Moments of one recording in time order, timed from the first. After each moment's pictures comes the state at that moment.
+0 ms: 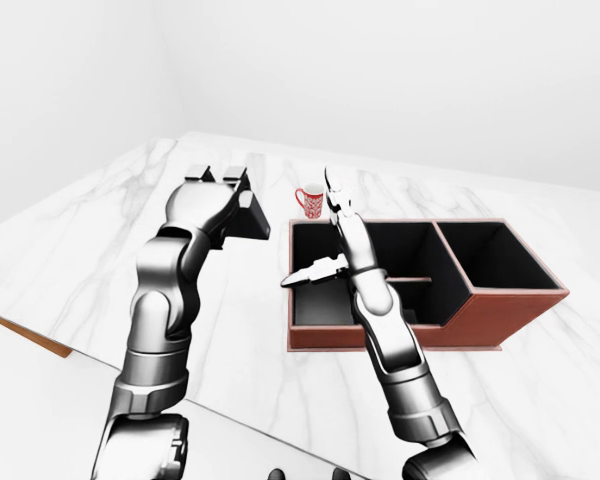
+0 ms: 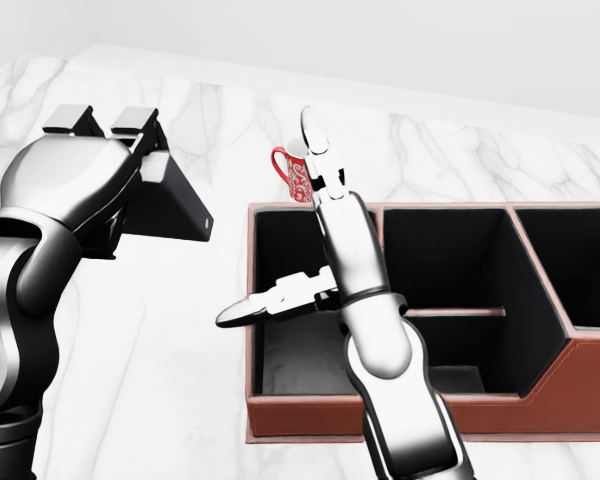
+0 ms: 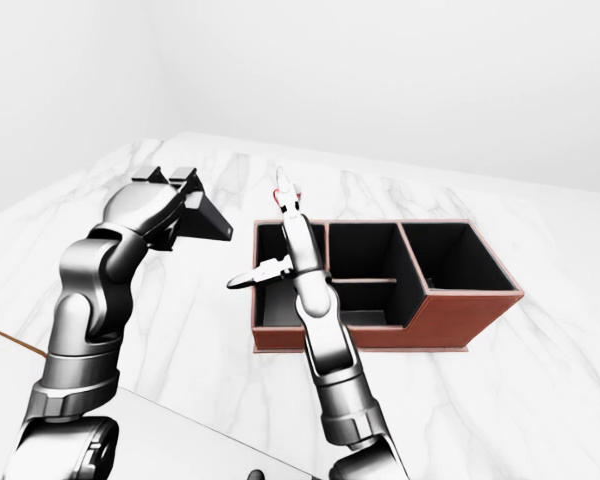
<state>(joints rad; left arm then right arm) -0.59 0.26 0.03 -0.08 1.25 0.05 -0.61 -0.42 0.11 0.13 0.05 -0.25 0.09 0.00</state>
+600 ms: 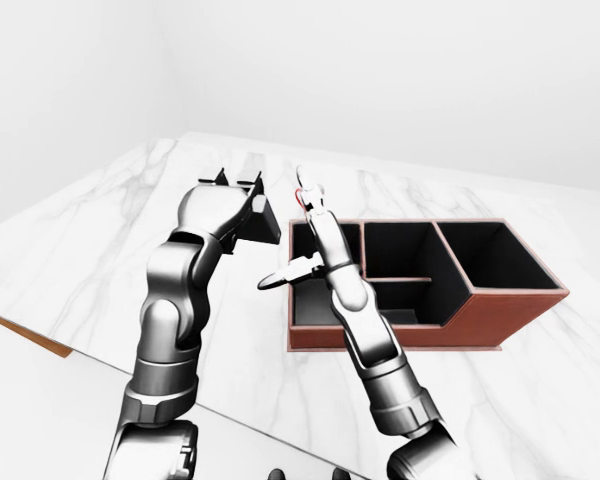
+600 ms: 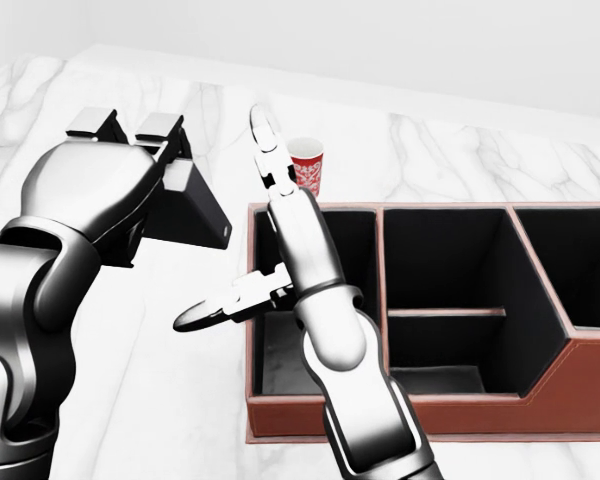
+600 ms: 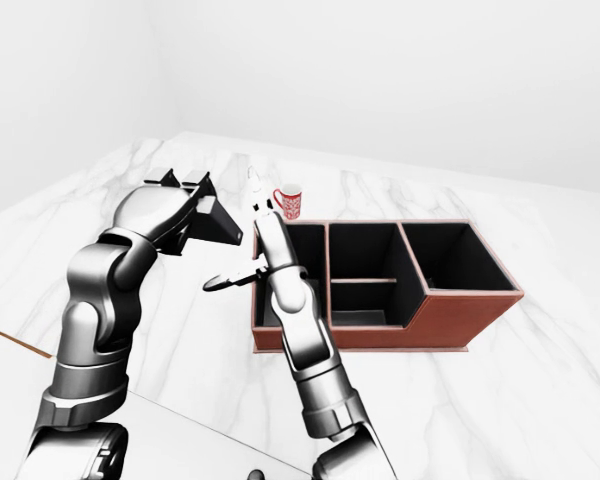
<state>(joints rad) -0.57 0.21 0.01 -0.16 1.30 0.03 -0.66 -0.49 0.19 0.17 0.14 -0.31 0.09 -0.01</state>
